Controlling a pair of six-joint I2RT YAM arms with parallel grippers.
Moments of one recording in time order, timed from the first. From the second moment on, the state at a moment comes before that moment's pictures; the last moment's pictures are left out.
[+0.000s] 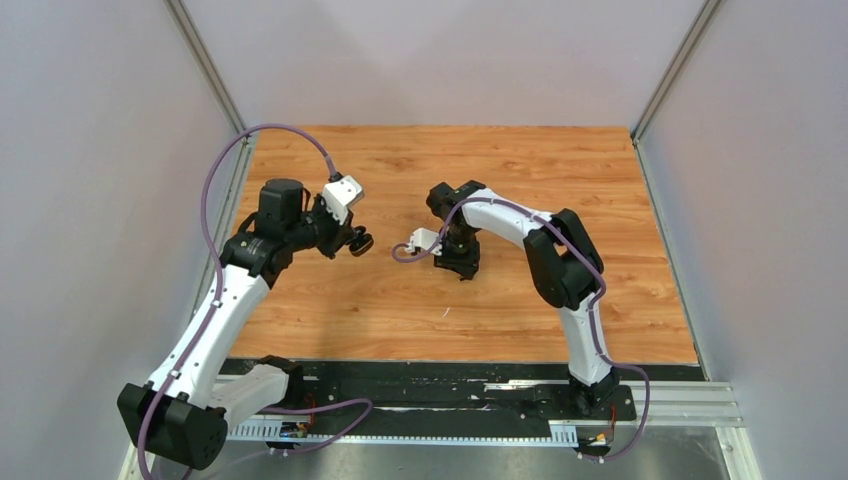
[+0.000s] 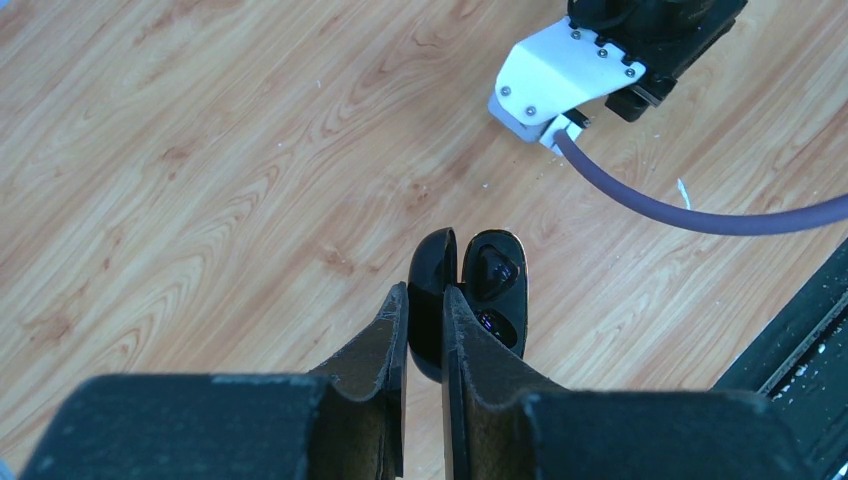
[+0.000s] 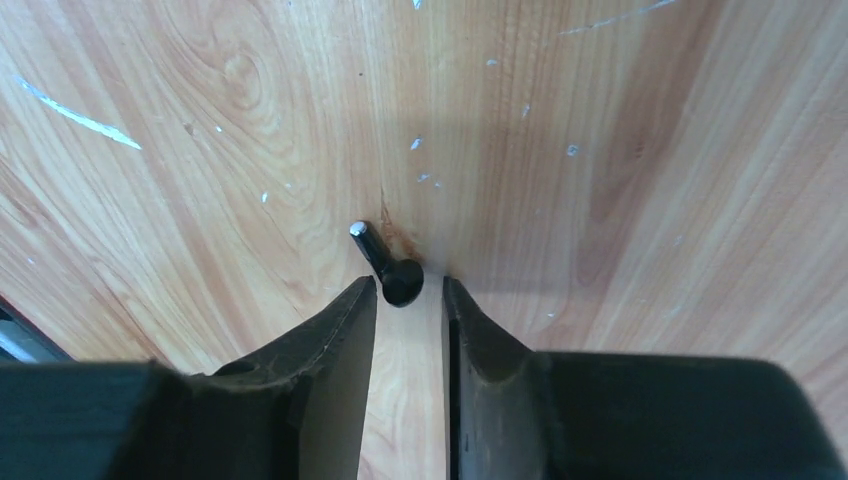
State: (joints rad) left arm -0.29 1.03 1.01 -0.60 0.41 0.37; right arm 0.66 2.14 1.65 -1.10 -0.18 -0.85
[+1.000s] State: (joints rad) left arm -0.27 1.05 1.01 -0.57 0.43 0.31; right arm 0.53 2.23 1.84 -1.21 -0.23 -0.01
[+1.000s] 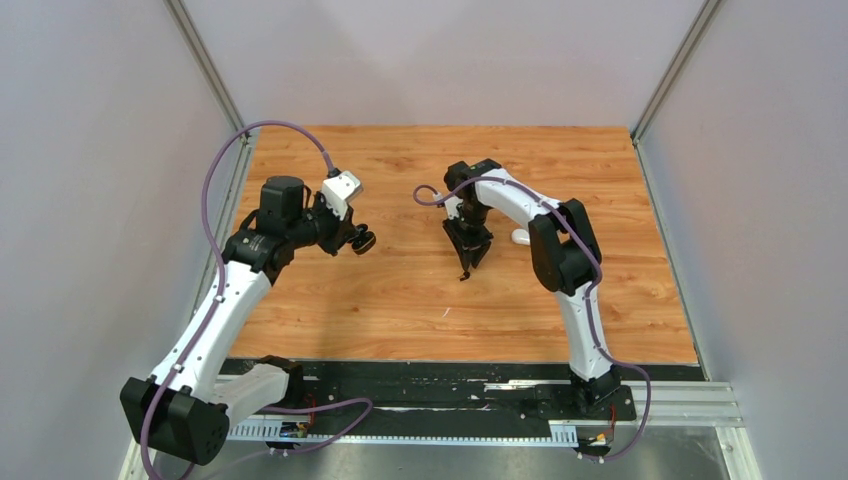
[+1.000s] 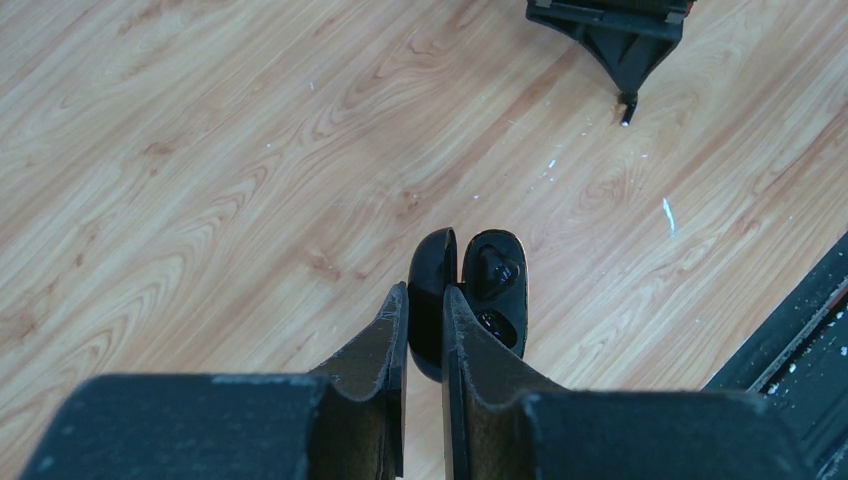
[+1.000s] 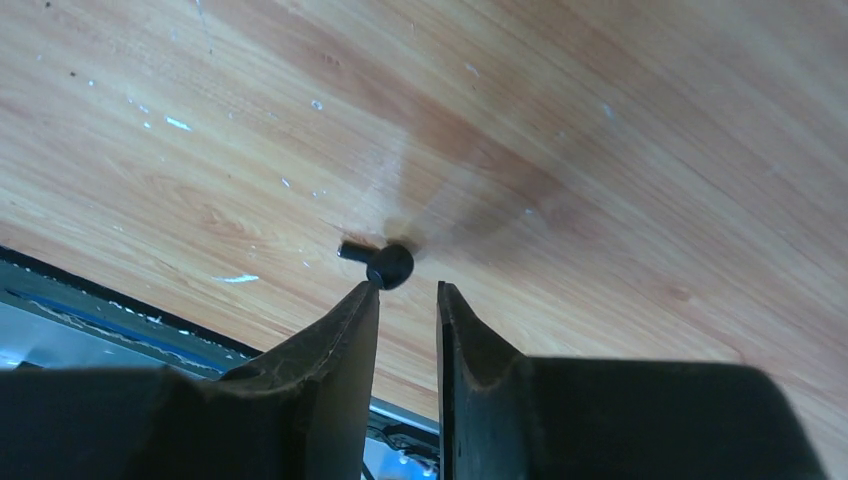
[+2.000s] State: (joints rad) left arm -0.25 1.07 1.02 -0.58 0.43 0.30; right arm 0.54 2.29 1.82 -1.22 -0.28 0.09
